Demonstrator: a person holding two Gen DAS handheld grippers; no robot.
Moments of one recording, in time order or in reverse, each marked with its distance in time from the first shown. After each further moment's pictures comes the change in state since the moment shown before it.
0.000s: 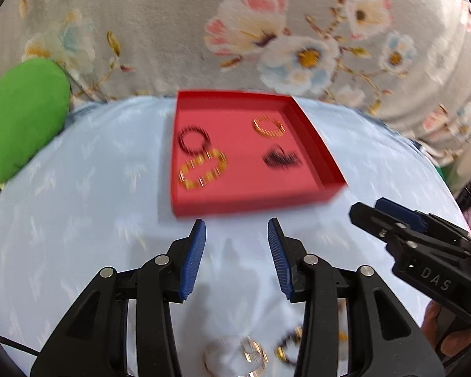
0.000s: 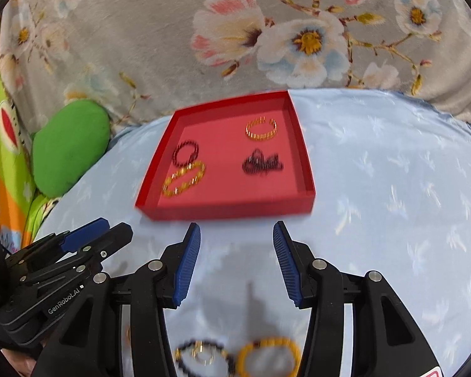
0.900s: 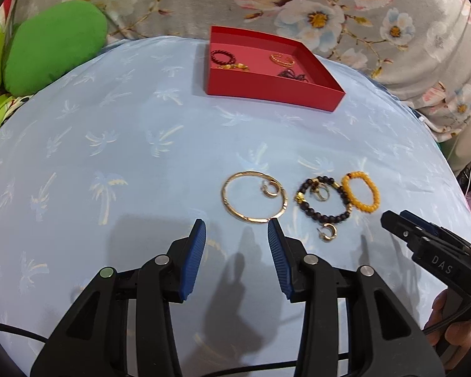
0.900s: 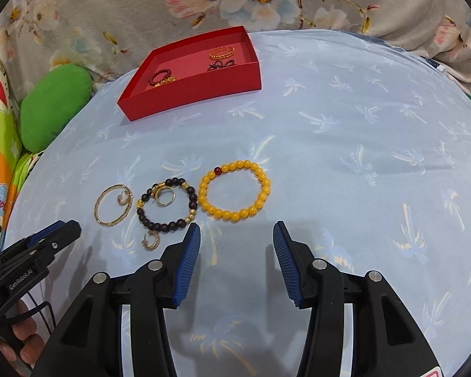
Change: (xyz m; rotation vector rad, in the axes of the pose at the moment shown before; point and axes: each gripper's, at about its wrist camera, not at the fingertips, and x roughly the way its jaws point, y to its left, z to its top) left arm -0.047 0.023 -0.133 -0.088 0.091 0.035; right arm -0.042 -0.022 -0.139 0.064 0.095 -0.118
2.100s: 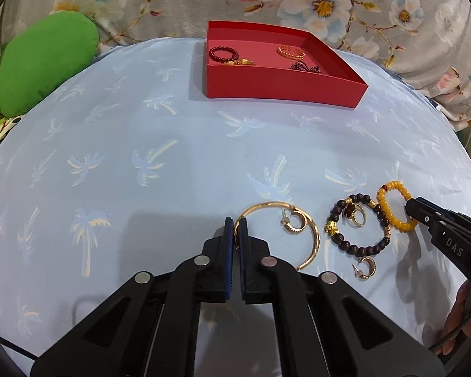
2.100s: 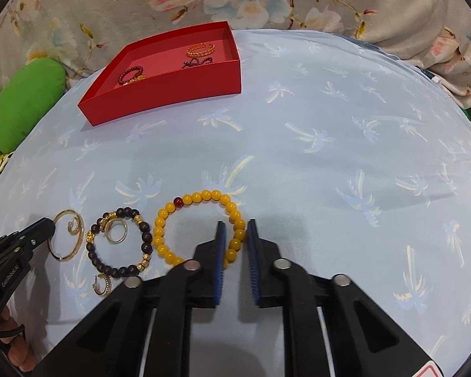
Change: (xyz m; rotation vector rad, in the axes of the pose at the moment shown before) left arm 0.048 -0.005 0.020 0.070 -0.002 0.065; right arm 0.042 -0.009 0.024 -0.025 0.002 -0.097
